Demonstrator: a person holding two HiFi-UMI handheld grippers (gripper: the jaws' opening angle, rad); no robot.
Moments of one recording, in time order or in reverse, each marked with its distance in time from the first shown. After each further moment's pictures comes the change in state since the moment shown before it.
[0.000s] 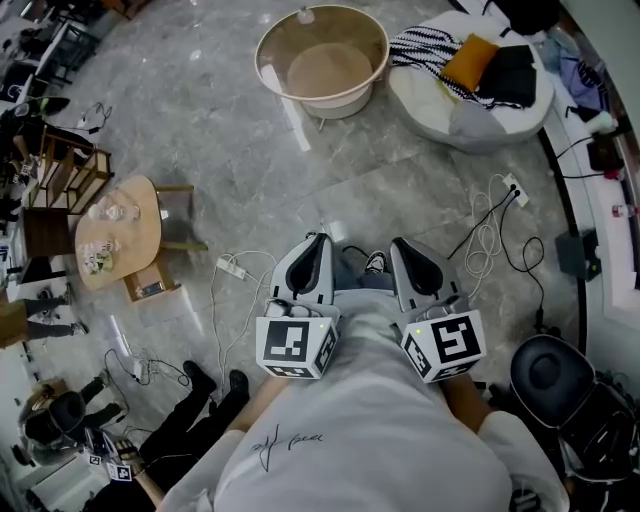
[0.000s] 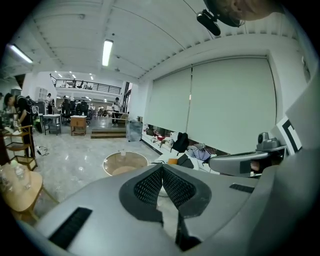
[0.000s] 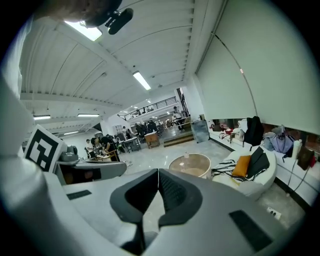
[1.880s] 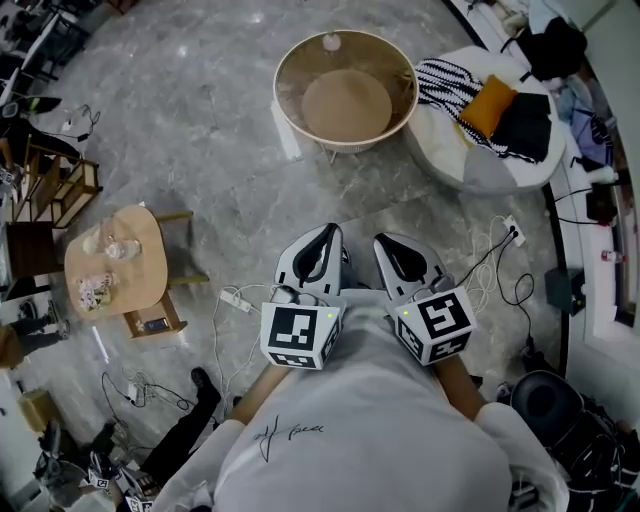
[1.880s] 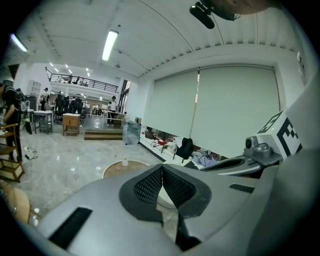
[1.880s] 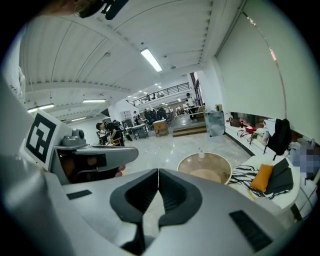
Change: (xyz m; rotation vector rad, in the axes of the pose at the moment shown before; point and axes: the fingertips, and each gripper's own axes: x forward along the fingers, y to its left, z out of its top) left arm 0.126 0.183 0.103 -0.012 -0.016 -0.076; right arm 0.247 0.039 0.076 -0.095 0.171 0.089
